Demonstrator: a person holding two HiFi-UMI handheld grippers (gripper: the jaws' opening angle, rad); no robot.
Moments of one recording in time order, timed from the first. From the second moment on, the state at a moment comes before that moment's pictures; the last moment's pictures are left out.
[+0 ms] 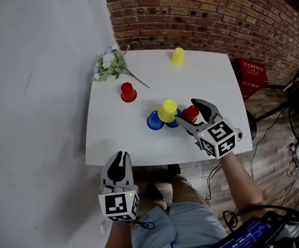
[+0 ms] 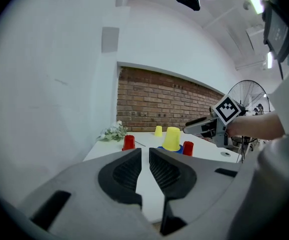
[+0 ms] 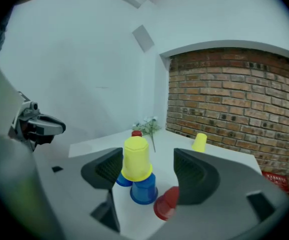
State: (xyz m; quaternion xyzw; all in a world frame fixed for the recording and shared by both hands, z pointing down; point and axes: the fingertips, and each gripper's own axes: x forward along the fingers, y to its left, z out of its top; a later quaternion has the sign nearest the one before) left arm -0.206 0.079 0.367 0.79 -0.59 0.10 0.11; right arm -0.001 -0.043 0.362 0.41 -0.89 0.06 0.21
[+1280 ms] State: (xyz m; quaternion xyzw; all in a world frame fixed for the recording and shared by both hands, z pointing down) left arm -0.185 -0.074 0.399 0.72 -0.67 0.09 0.15; right arm 0.070 -0.363 0.457 0.42 -0.88 0.06 0.23
